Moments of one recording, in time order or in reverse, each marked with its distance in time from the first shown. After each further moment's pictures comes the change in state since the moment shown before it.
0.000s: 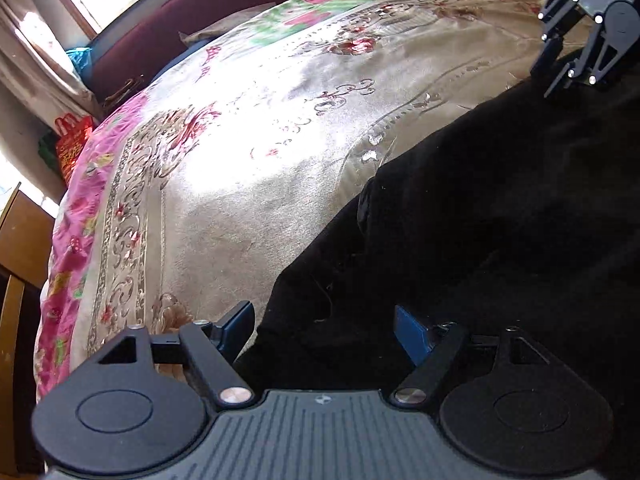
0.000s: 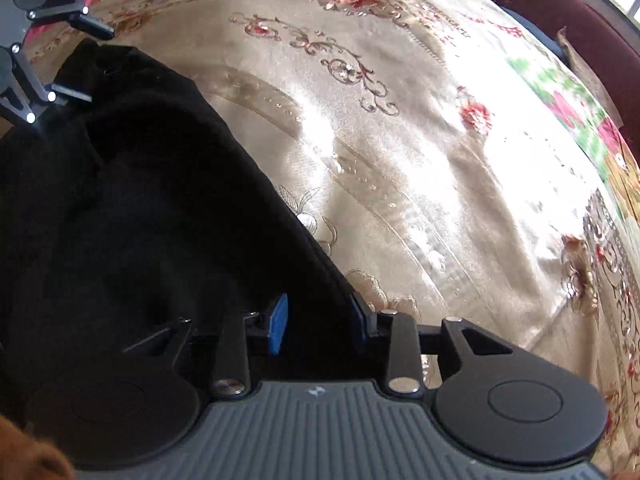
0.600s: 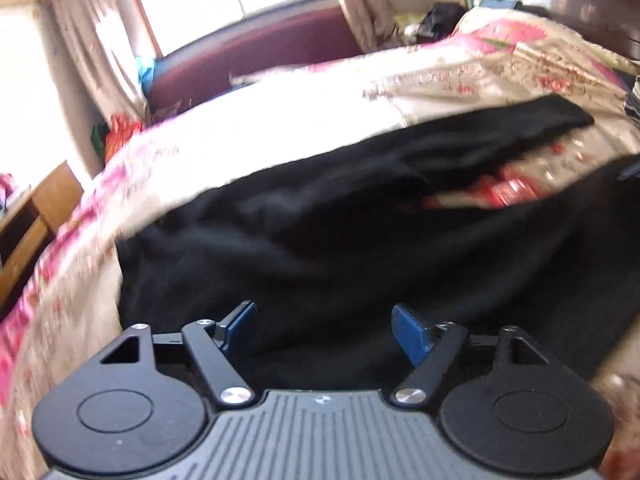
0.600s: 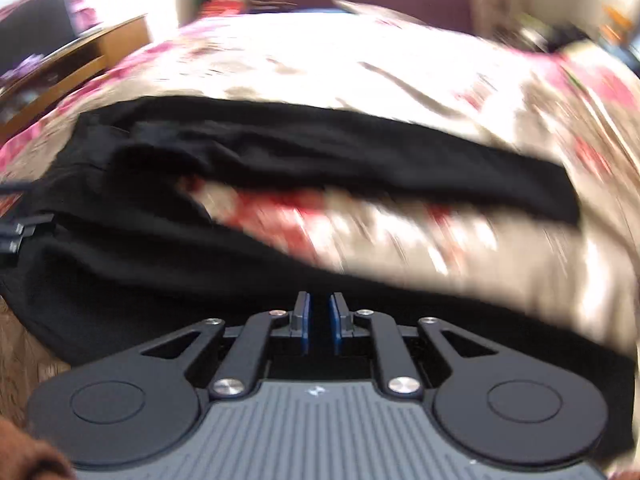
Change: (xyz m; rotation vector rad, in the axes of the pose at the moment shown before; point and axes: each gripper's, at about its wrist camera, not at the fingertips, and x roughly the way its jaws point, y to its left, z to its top) left arm -0.163 -0.229 -0.053 -0.230 -0.235 0.106; right arm -0.174 0.108 -0.294 0.599 -0.261 -0.170
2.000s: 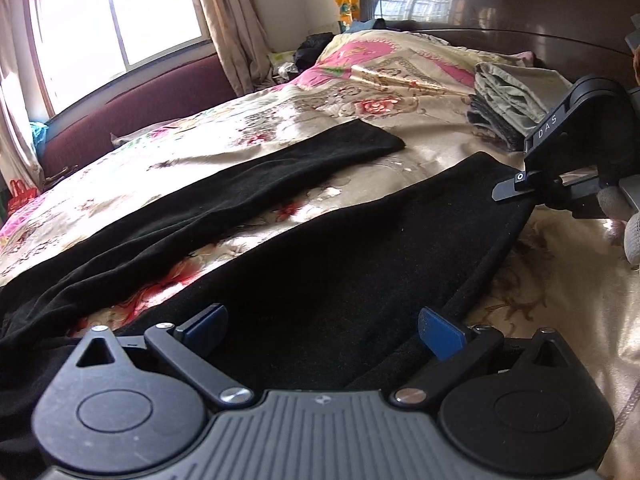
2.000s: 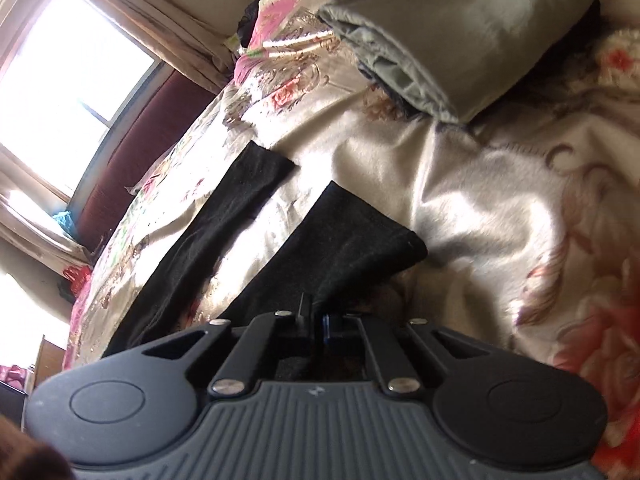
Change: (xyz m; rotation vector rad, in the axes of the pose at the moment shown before) left arm 0.002 -0.313 0.056 0.080 -0.110 -0.270; right arm -0.074 -0.190 -0.169 1.087 -0.306 -0.139
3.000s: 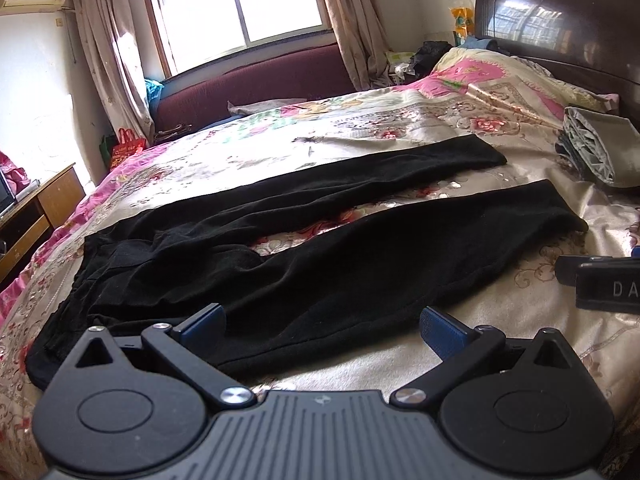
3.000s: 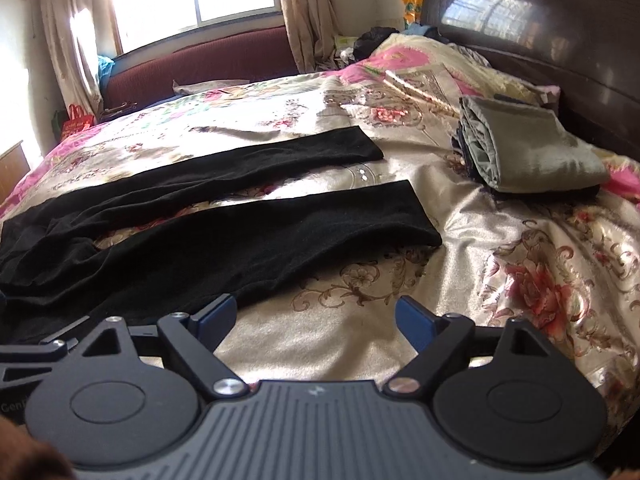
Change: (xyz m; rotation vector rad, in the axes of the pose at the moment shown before) left arm -0.134 0.050 -0.045 -0.190 0.026 0.282; right arm -0.105 0.102 -0.134 -0.596 -0.054 -0.131
